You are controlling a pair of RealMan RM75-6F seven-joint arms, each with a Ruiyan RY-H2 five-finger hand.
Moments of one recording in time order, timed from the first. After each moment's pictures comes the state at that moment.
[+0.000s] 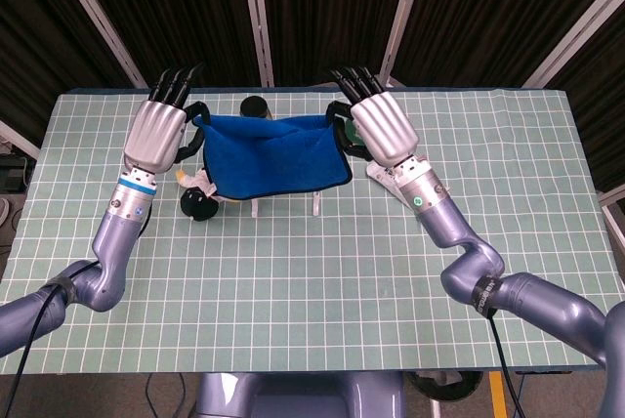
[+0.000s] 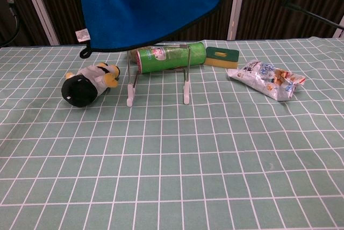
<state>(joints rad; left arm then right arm) -0.81 -1.44 -0.40 -1.29 1.31 1.14 0.14 0.98 -1.42 0.41 -1.27 -1.35 1.03 0.14</state>
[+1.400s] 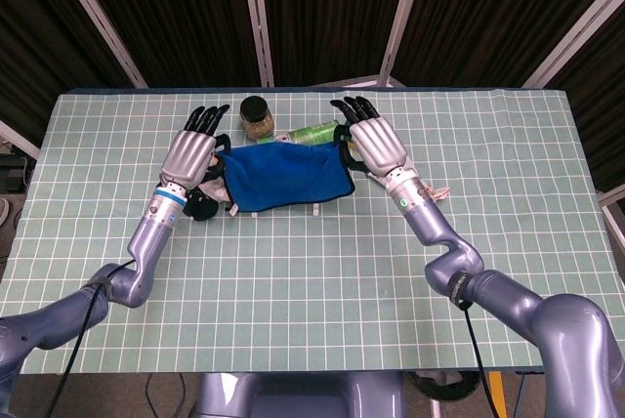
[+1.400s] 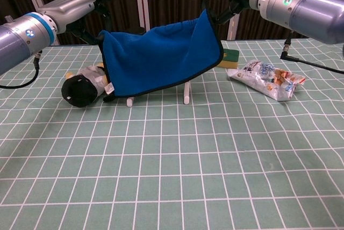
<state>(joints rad) -0.89 -1.69 -0.28 -0.94 1.26 0.97 0.03 1.03 -1.65 0.30 -0.90 -1.33 0.89 0.26</state>
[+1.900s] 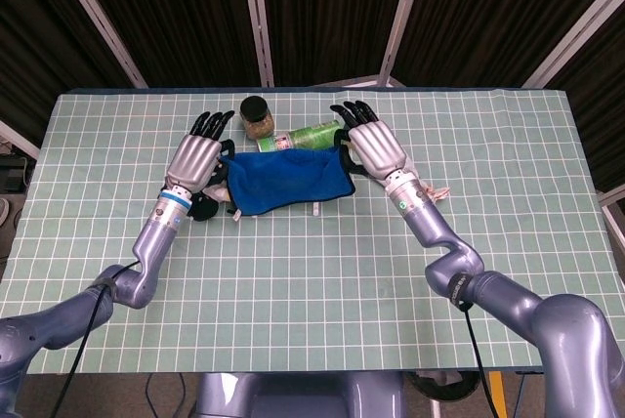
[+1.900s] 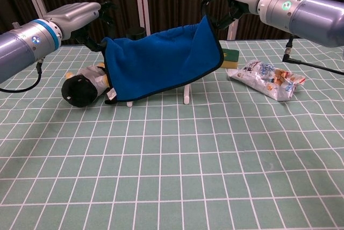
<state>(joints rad) -0.90 -1.71 -0.27 -0.91 1.25 0.95 0.05 1.03 -1.65 0.28 -0.90 -1.33 0.87 0.24</state>
